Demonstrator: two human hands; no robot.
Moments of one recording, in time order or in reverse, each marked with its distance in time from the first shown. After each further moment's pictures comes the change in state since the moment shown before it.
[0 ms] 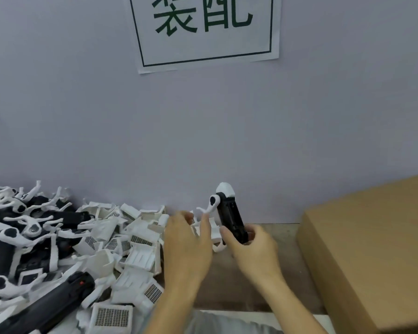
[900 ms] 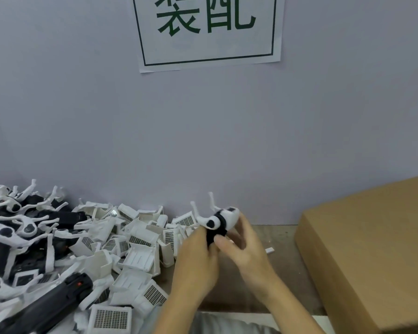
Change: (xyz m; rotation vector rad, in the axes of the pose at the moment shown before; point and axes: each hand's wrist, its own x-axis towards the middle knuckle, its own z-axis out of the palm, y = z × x) left_hand -0.002 -0.029 0.019 -0.023 -0.257 0.219; right_hand -0.013 -0.011 0.001 0.292 -0.365 -0.107
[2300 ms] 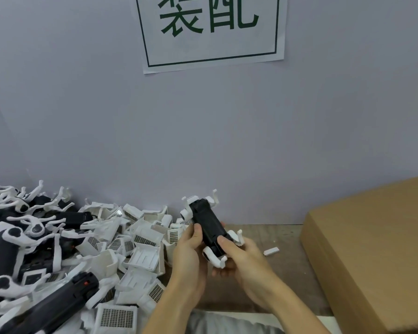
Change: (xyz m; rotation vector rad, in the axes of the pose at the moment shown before) left_hand 0.002 0.001 -0.013 -1.086 0.028 -0.553; right_hand 0.000 0.002 0.011 0.221 -0.084 0.261
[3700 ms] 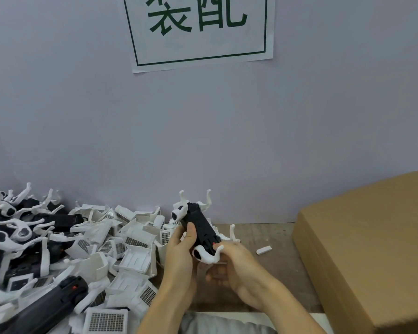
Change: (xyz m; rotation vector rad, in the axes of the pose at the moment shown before) left_hand 0.012 -0.010 0.000 0.031 0.045 0.110; right_hand -0.001 -0.005 -0.001 0.087 -0.025 0.229
